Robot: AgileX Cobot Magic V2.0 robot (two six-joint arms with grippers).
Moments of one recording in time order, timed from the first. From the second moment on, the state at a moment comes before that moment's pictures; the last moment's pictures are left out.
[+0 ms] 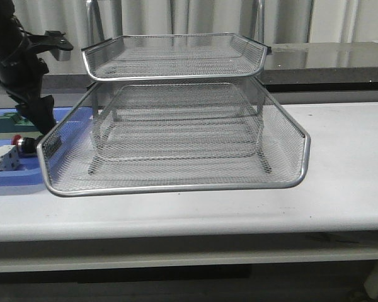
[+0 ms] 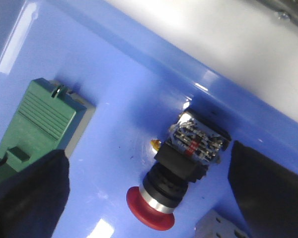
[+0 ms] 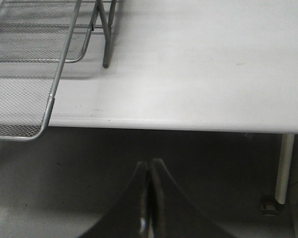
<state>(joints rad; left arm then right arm) -0.01 2.30 -2.03 -0.02 0.99 0.89 0.08 0.51 -0.65 0.06 0.84 0.01</state>
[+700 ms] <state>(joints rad) -0.01 2.35 -2.03 -0.02 0.99 0.95 0.08 0.51 -0.65 0.06 0.84 0.01</state>
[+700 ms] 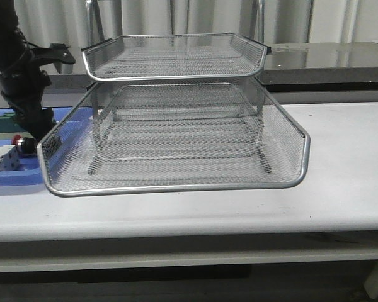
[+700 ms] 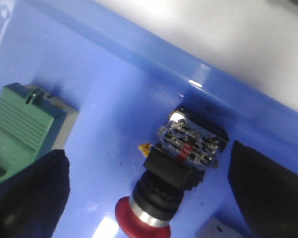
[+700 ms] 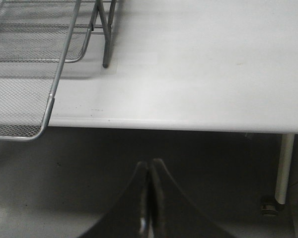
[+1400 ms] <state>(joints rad) -0.01 2.40 -2.04 -0.01 0.98 0.95 0.08 0.51 -0.65 0.06 0.84 0.01</state>
